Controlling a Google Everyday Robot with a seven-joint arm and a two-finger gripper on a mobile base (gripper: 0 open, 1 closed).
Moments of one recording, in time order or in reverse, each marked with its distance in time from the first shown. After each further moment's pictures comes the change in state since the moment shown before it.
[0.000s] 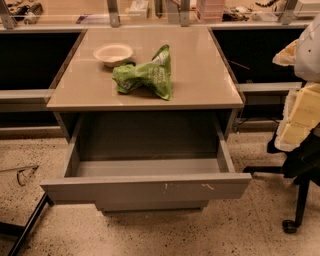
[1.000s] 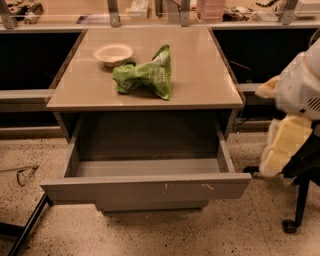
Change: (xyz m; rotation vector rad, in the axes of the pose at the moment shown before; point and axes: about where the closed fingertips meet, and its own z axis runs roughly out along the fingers) arm 0.004 0.025 0.053 -0.112 -0.066 0.007
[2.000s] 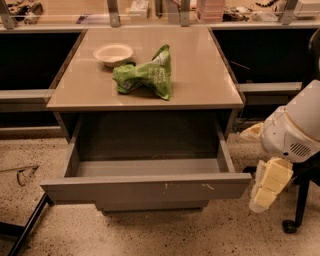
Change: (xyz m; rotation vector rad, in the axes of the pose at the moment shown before) arm 0.018 0.045 0.084 -0.205 -0.099 0.027
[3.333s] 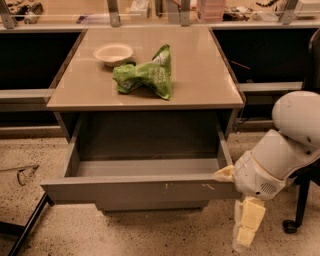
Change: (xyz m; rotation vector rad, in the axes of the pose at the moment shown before) arm 0.013 0.049 0.098 -0.255 -0.069 -0.081
